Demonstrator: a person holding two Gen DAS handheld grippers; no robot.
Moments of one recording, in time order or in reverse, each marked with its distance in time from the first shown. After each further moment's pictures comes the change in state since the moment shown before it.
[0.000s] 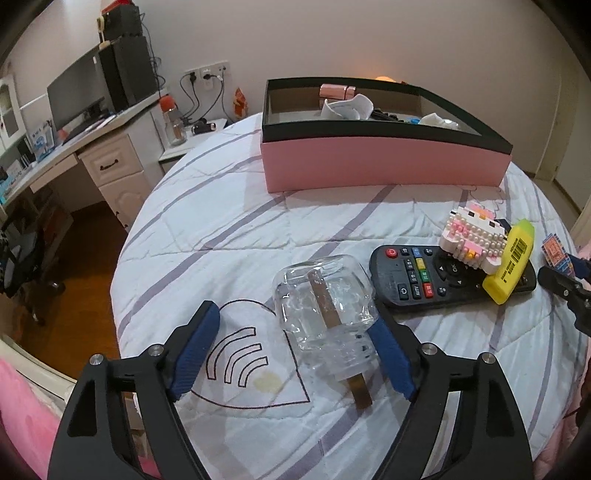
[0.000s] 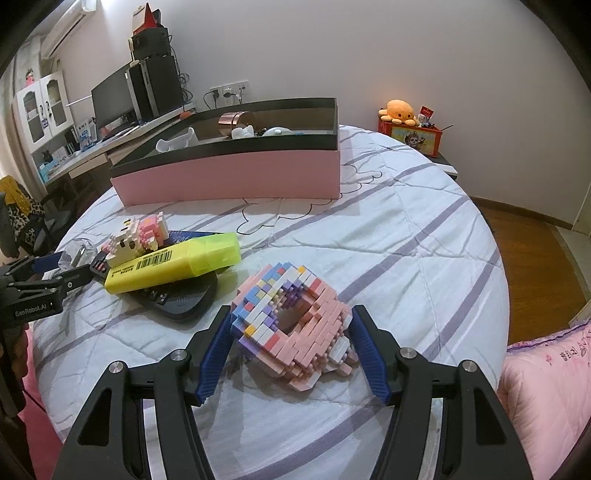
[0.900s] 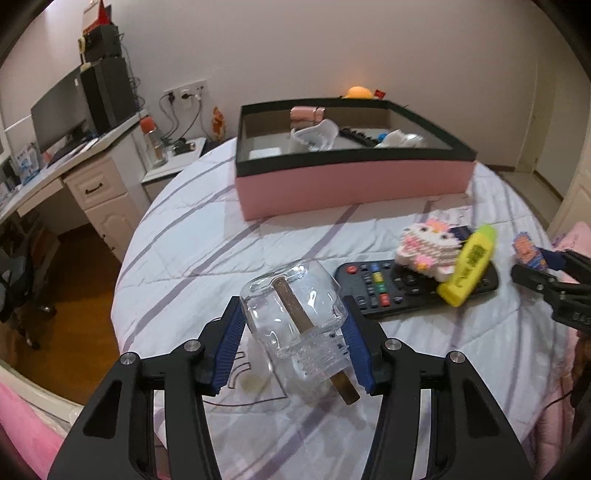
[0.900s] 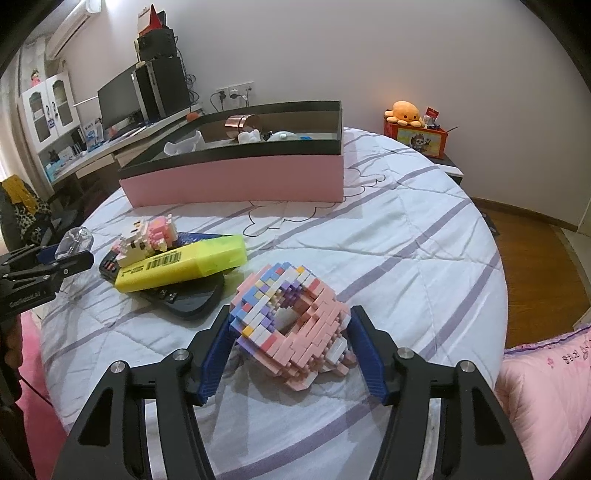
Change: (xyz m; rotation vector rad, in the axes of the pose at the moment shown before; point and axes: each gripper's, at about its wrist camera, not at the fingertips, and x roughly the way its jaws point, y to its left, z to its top) left arm -0.027 -0.009 0.008 0.069 -0.057 -0.074; right arm -0.006 -0.003 0.003 -0.005 -0.002 0.035
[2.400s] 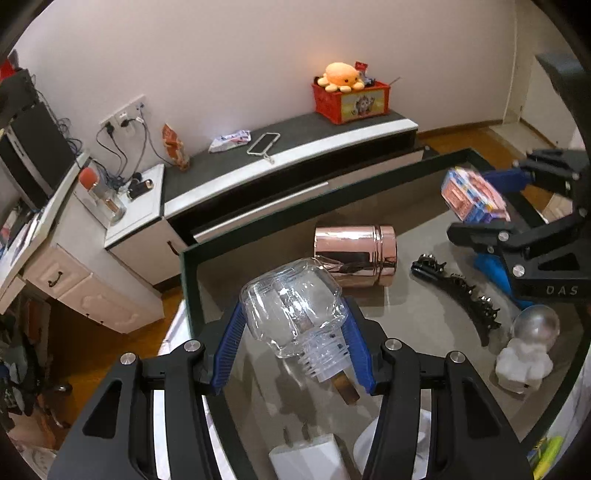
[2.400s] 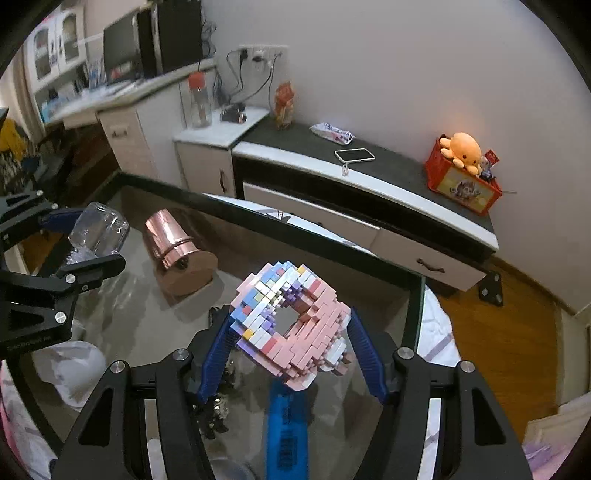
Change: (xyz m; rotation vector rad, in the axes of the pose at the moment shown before) left arm 0.194 0.017 0.233 0.220 0.137 -0.031; right arm 0.196 0.004 0.262 -0.278 0.193 -0.031
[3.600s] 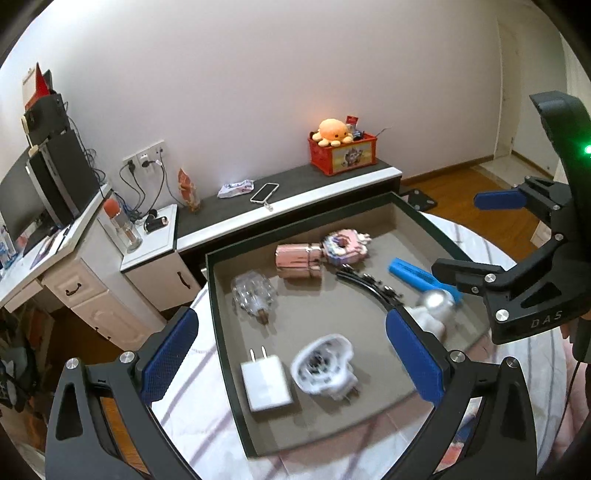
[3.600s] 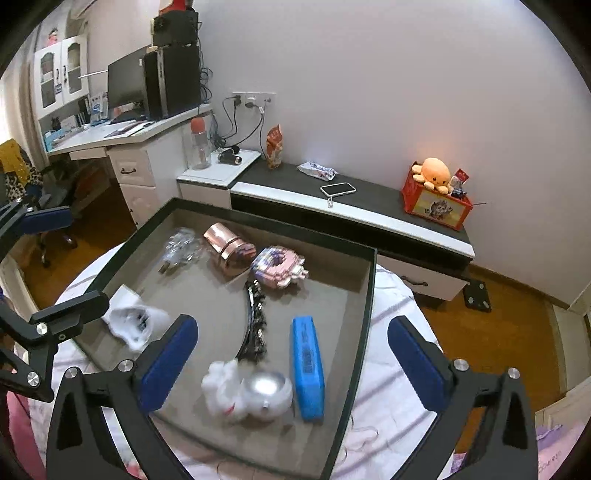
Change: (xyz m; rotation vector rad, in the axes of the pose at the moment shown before) left arm -0.137 -0.035 -0.044 -0.031 -0.217 0.017; right arm -0.111 0.022 -0.052 0.067 -0.174 -0.033
